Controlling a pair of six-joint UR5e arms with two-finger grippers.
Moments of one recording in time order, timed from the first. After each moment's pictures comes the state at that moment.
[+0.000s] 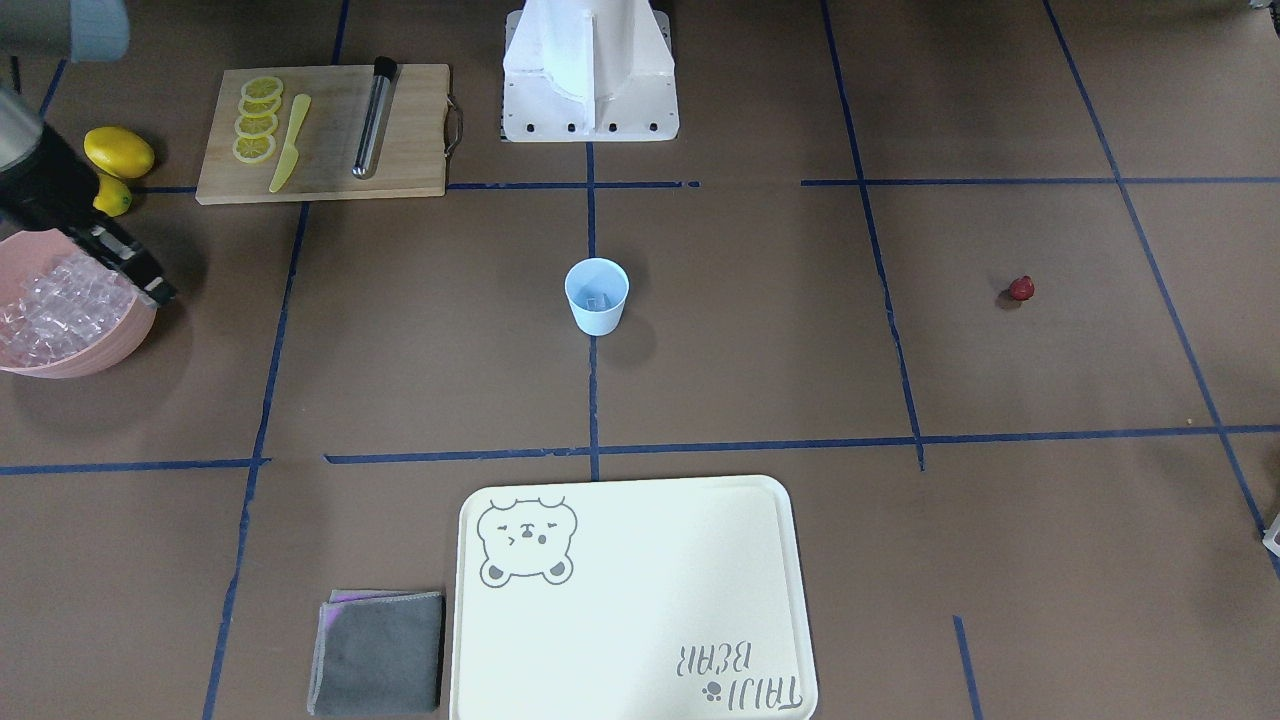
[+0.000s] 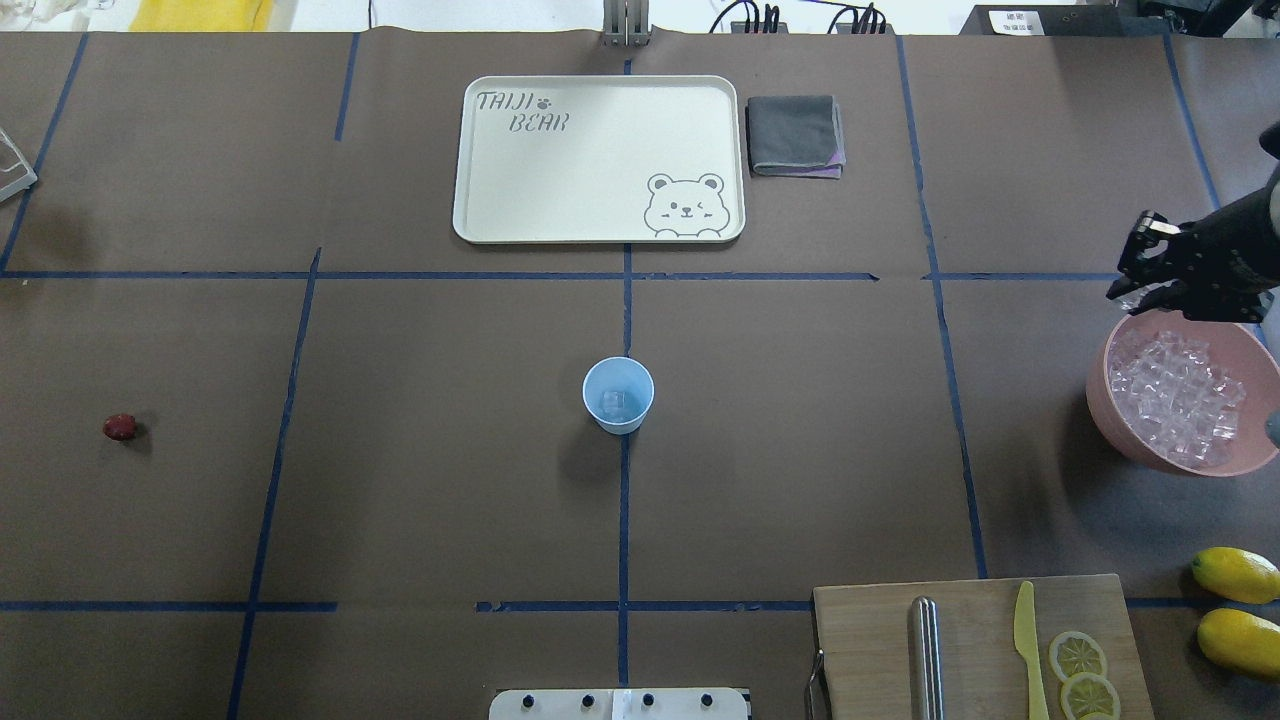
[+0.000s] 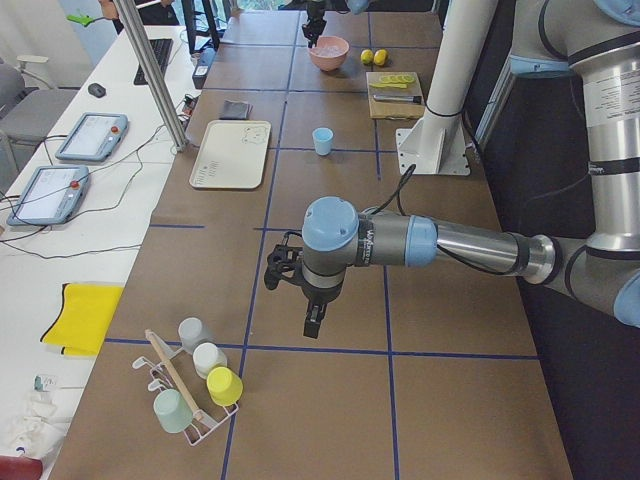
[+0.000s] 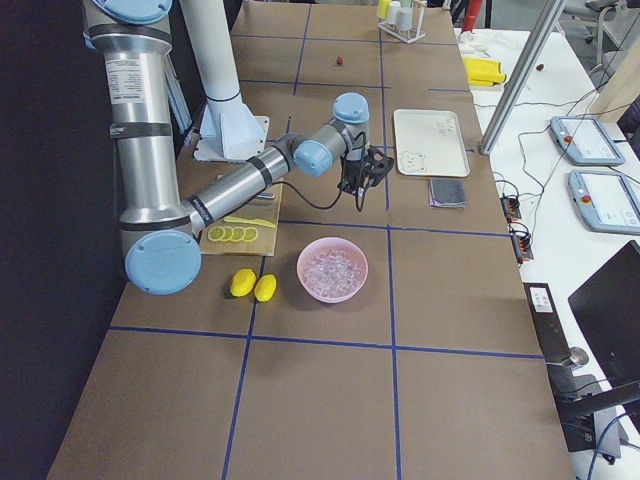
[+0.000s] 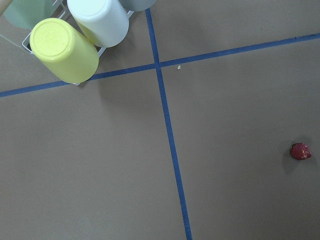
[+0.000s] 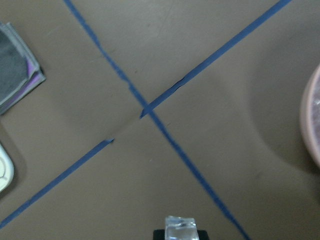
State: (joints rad) left arm -1.66 -1.35 -1.97 -1.44 -2.36 0.22; right arm 0.94 -1.44 2.04 -1.41 2.17 1.59
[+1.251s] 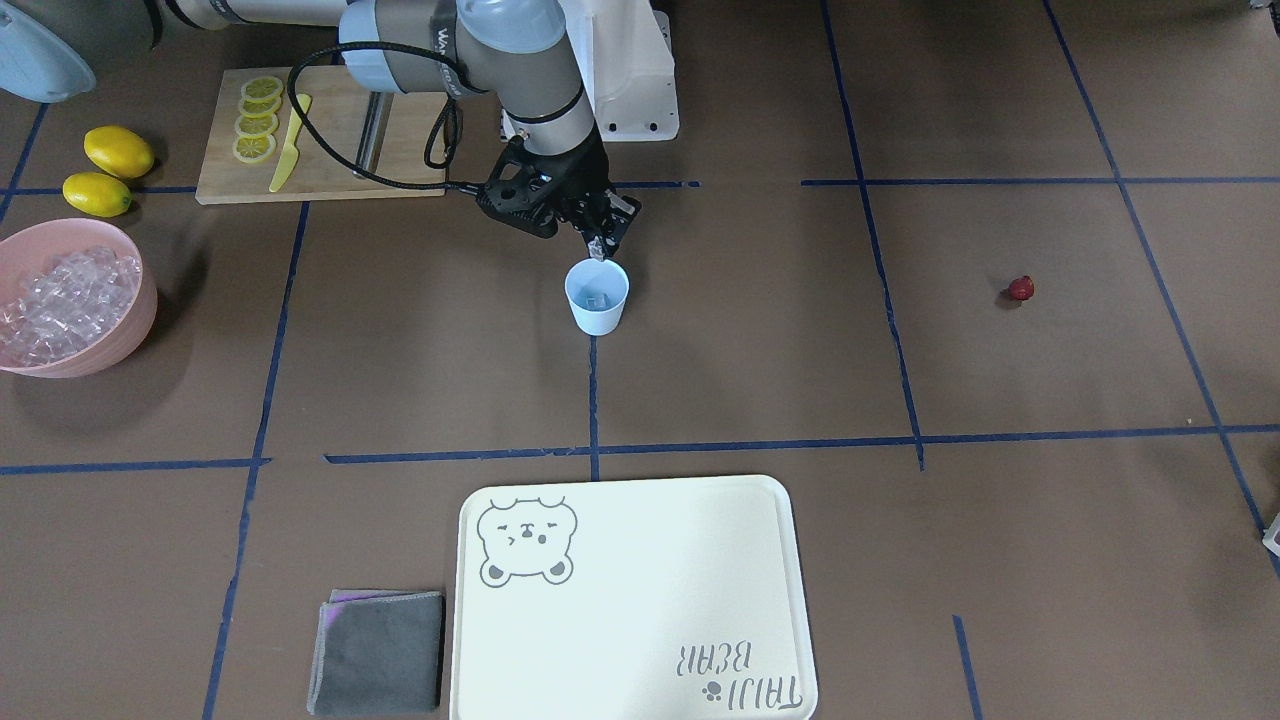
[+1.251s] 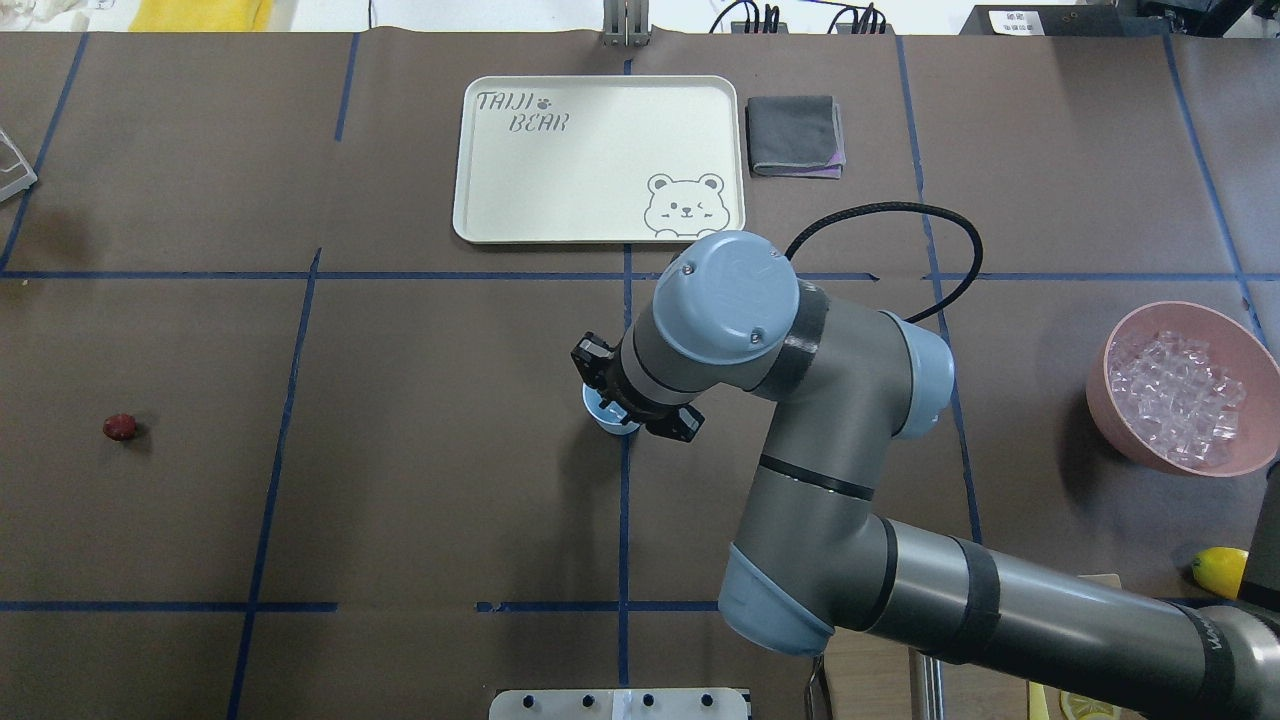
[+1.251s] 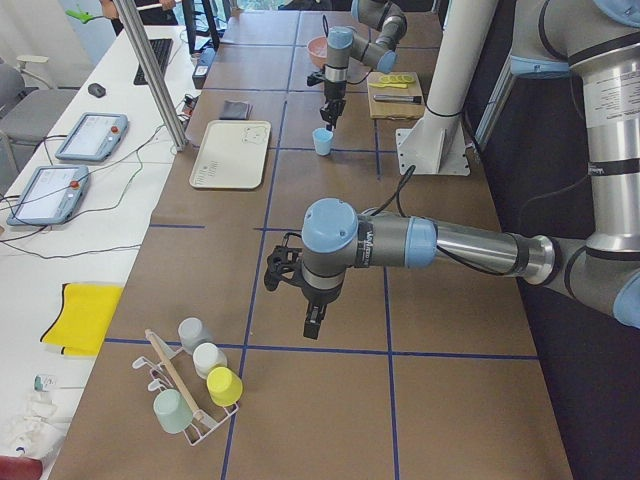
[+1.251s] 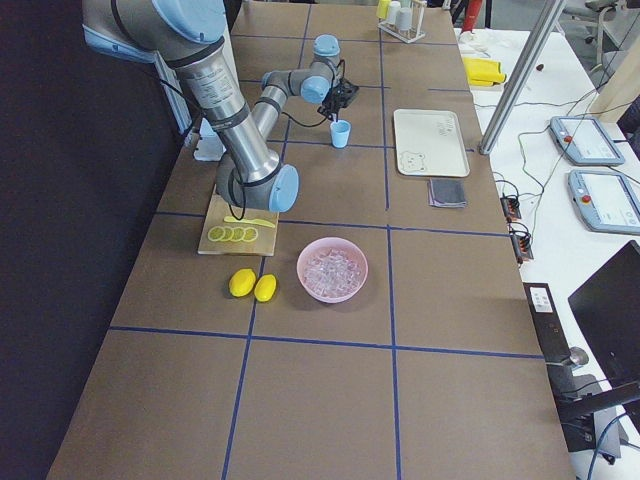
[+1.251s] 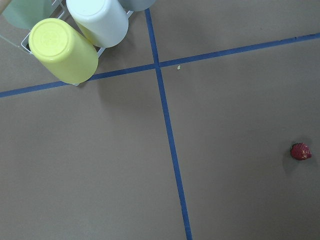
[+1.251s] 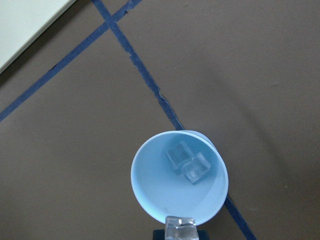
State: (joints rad) left arm -1.66 -1.35 -1.96 -1.44 -2.36 0.22; right arm 0.44 -0.83 1.71 -1.48 1.85 1.91
